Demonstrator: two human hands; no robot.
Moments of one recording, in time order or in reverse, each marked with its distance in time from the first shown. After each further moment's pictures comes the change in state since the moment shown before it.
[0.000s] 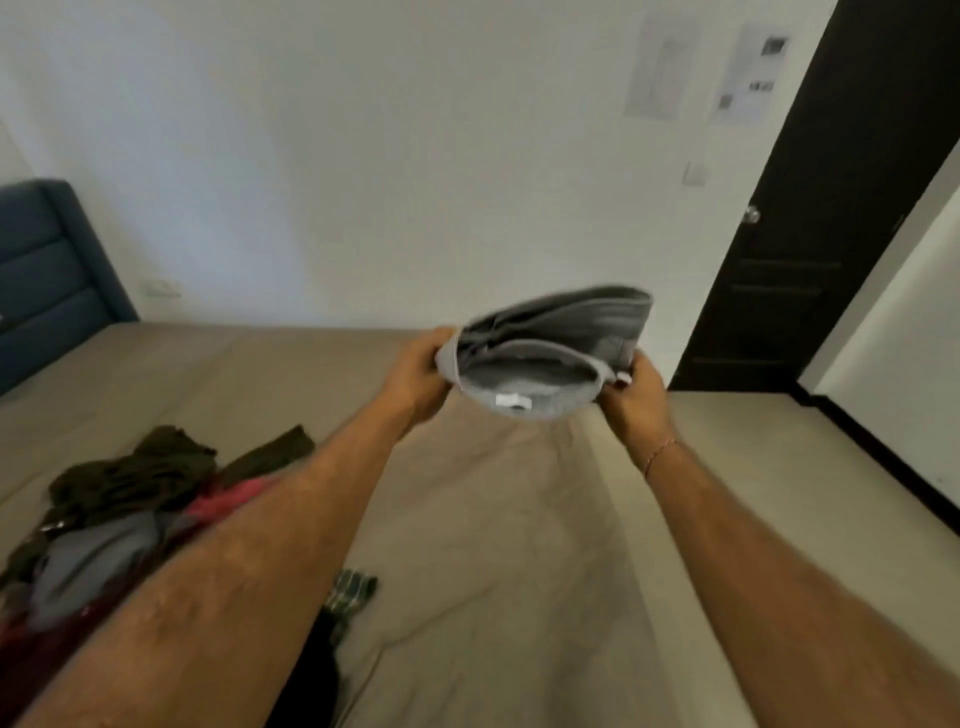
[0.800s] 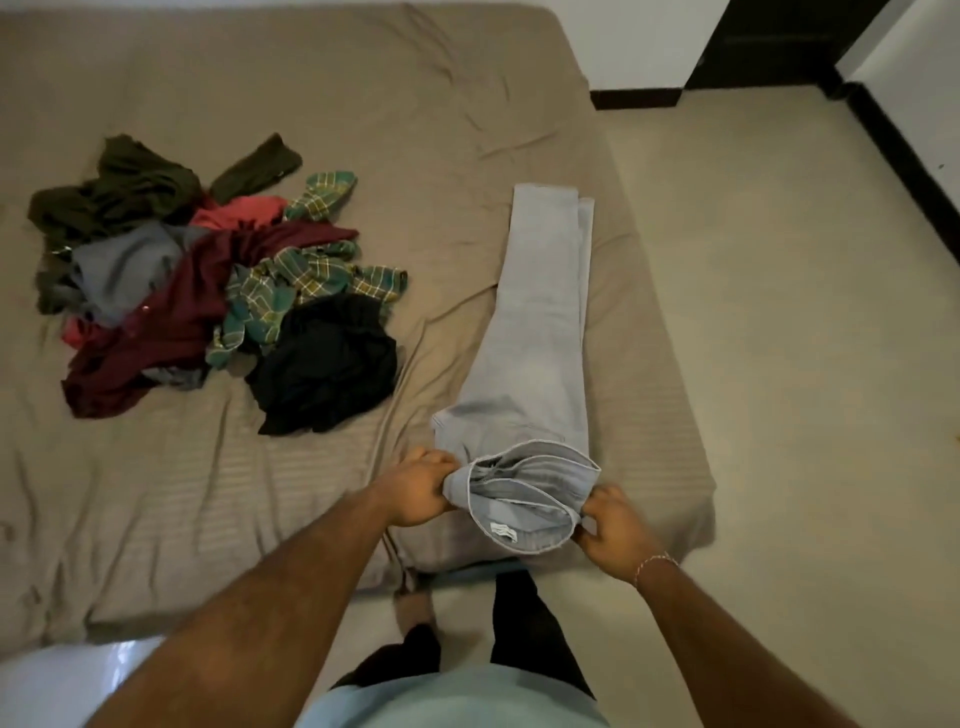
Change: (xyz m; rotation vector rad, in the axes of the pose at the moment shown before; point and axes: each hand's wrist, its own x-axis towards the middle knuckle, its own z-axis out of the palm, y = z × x) left_hand -0.497 -0.218 0.016 0.471 -1.052 -0.366; right_hand -0.570 0.213 0.030 -0.741 -0.711 0.390
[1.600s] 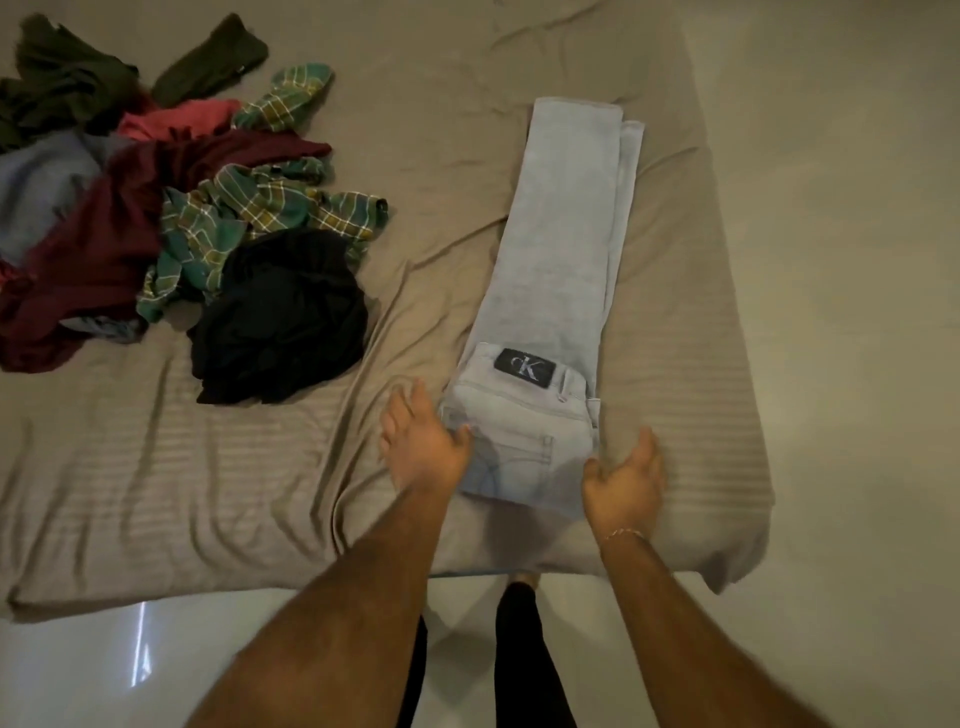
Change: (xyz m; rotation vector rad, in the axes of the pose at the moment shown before) left_hand 0.157 0.032 0.069 -0.160 0.667 -0.687; right_hand 0.124 0.062 0.047 0.295 0.533 0.523
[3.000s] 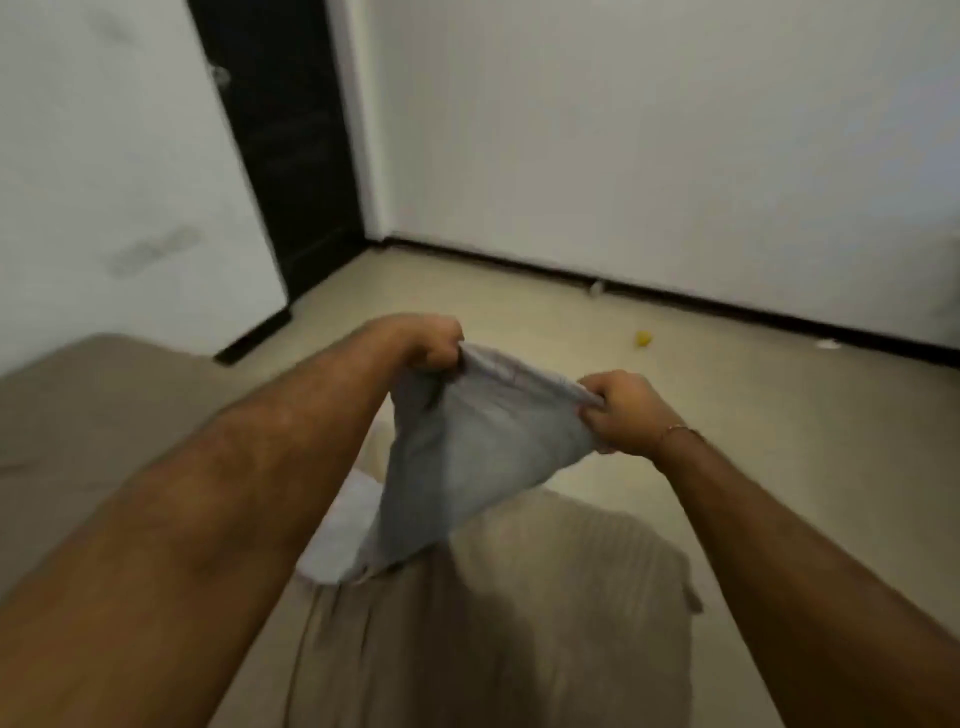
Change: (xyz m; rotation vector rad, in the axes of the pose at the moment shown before) left_hand 0.091 0.481 -0.230 0.818 -0.356 1.628; right_hand 0.065 -0.168 -0.268 0.008 0.418 0.148
